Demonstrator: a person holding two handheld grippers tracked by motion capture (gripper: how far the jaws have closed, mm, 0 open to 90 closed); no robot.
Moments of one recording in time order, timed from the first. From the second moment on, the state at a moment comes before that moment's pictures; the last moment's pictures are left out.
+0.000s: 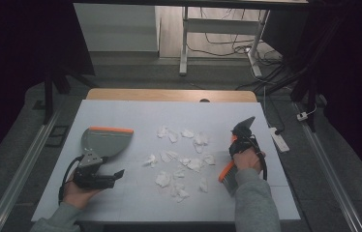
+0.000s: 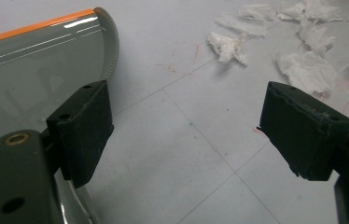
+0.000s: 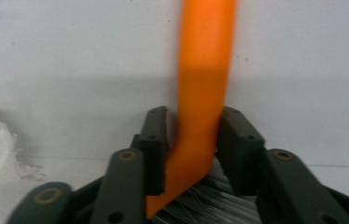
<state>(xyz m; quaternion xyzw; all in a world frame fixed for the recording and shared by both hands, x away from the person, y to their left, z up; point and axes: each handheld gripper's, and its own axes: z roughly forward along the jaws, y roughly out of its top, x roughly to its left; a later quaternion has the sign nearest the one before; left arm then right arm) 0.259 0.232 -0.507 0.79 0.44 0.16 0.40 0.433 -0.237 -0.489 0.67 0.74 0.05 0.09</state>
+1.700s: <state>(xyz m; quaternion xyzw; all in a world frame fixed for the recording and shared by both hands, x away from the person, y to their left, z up) 0.266 0.224 -0.504 0.78 0.45 0.18 0.39 0.385 -0.299 -0.435 0.53 0.73 0.43 0.01</state>
